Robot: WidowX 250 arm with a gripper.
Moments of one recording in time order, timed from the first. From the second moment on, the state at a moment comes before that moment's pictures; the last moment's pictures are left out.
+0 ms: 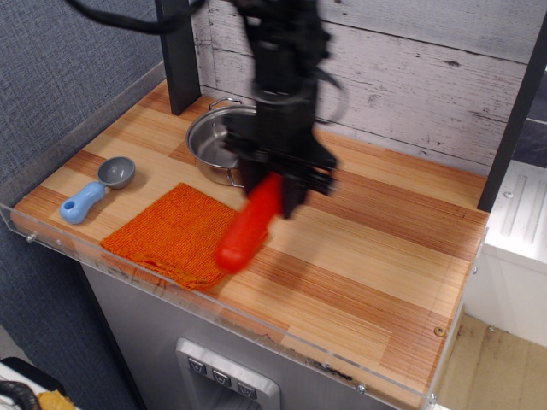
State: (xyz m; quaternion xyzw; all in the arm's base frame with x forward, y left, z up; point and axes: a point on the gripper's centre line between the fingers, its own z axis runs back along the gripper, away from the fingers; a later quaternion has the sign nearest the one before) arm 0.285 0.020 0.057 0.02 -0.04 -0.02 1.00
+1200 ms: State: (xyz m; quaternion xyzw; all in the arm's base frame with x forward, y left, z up) arm 0.277 0.065 0.019 0.00 -0.07 0.20 0.98
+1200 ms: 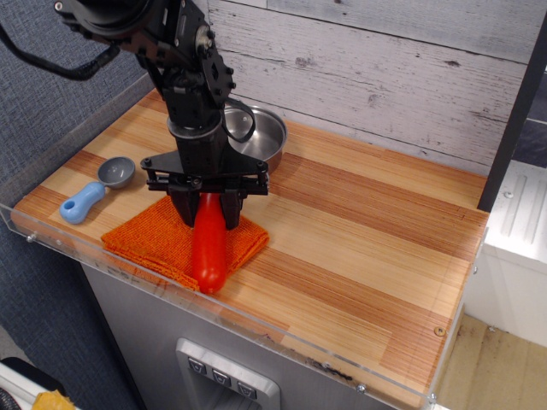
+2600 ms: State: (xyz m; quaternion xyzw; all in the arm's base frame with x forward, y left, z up) arm 0.269 0.074 0.052 0.03 -0.09 0.18 0.98
